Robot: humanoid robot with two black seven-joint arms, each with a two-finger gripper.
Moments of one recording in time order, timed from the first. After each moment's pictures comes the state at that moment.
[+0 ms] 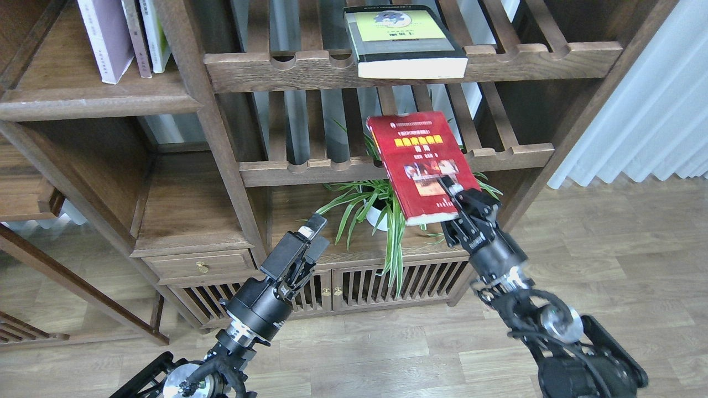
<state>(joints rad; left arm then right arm) -0.03 0.05 -0.81 -1.38 -0.18 -0.49 0.03 0.03 -0.13 1.24 1.05 0.68 0.58 -0.49</state>
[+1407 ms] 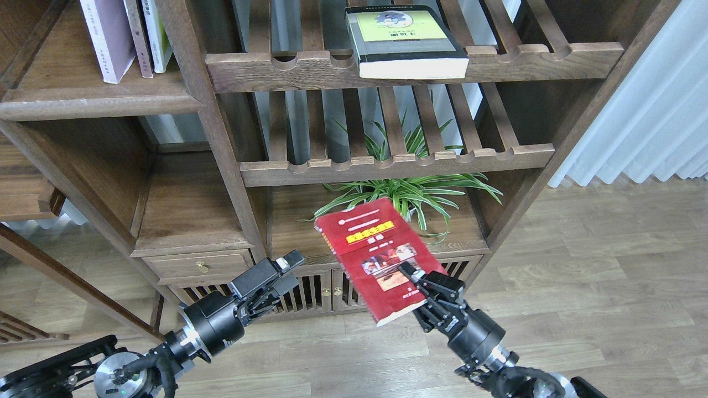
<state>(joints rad) -0.28 0.43 -0.43 -1.38 -0.50 -0.49 0.03 -0.13 -0.15 0.97 1.18 0.60 0.58 -0.49</state>
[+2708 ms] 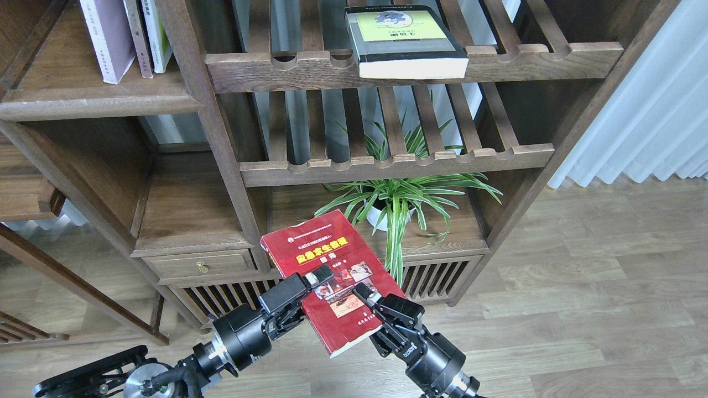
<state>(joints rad) -0.27 0.35 -0.40 -1.37 -0.47 -0.49 0.03 -0.19 -0.02 0.98 1.24 0.47 0.58 -0.49</state>
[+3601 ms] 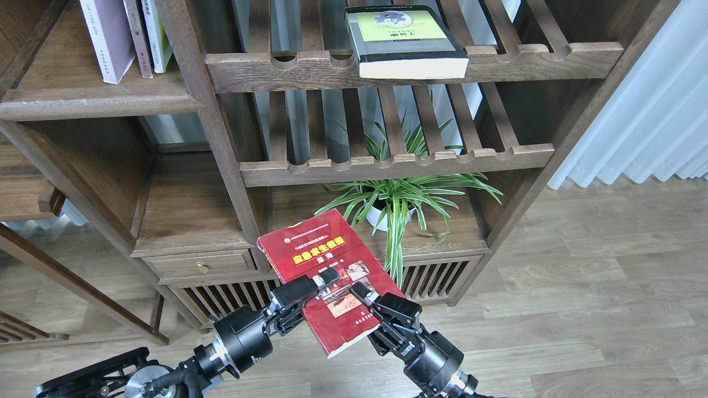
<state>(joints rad) -0.27 0.34 -0.39 -1.38 -0.47 -0.49 0.01 -0.18 -0.02 0.97 1.24 0.46 0.58 -0.49</state>
